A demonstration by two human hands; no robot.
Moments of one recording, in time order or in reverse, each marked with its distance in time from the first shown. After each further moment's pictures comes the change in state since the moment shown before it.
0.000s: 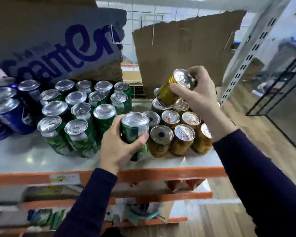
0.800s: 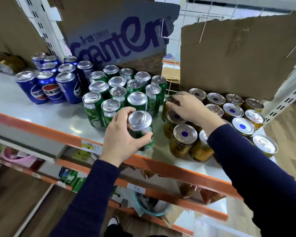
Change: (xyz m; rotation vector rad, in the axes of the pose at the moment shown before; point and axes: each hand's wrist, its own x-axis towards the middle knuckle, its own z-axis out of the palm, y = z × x) left_hand -0.034 0.007 -0.027 0.470 0.199 -0.116; right_hand 0.017 0.034 0.090 -0.629 -0.769 -0.271
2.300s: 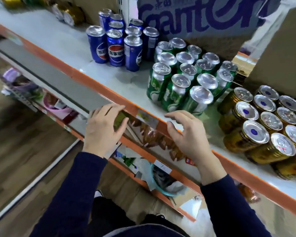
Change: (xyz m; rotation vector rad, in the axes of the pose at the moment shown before) left_hand -0.087 -0.139 -0.124 0.461 0.091 -0.061; right_hand -0.082 -0.180 0.096 0.389 0.245 -0.349
